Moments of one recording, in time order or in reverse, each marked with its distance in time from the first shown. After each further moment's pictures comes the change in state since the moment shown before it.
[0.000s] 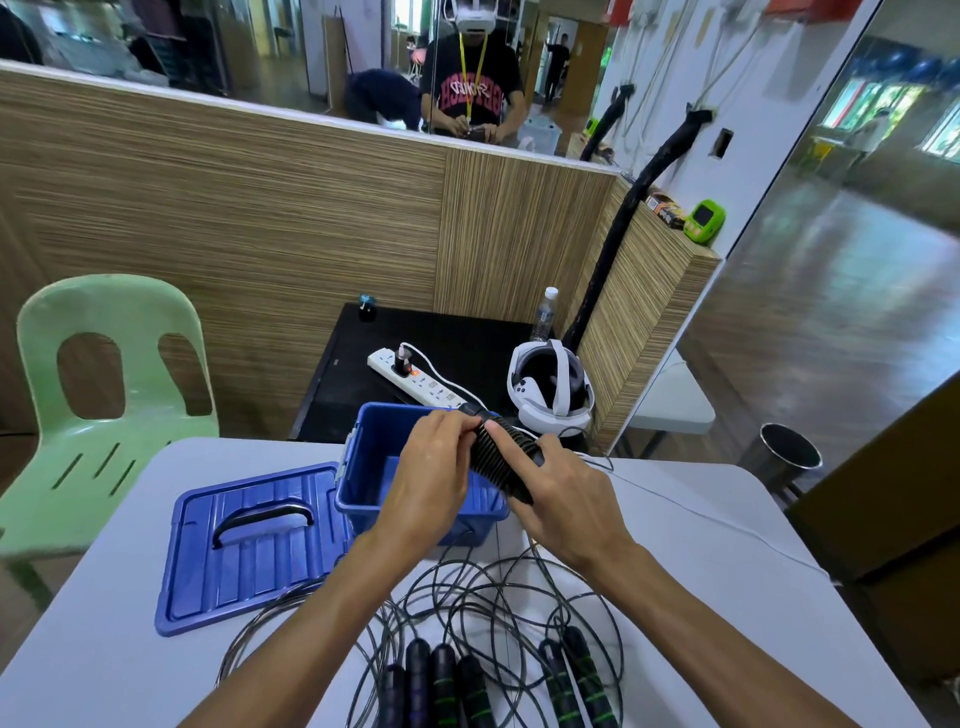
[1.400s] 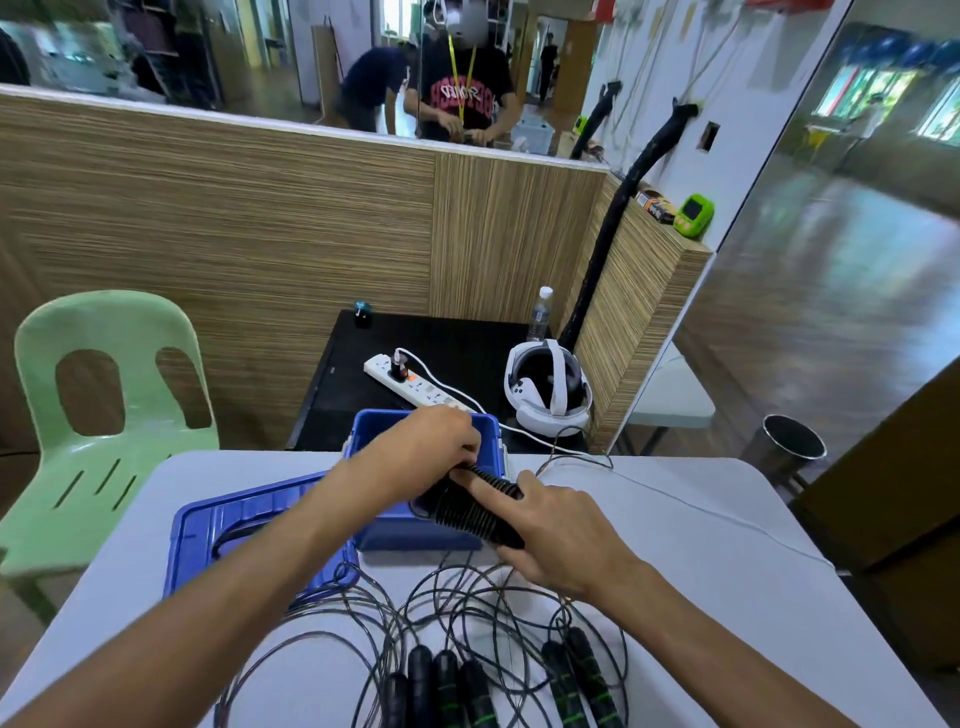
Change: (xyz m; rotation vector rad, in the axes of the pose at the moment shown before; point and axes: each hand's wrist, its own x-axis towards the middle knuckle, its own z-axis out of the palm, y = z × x) left_hand 0.058 0.002 -0.021 0.453 -0.658 0.251; right_hand -0.012 -0.006 -0.013 0.111 -0.231 -0.161
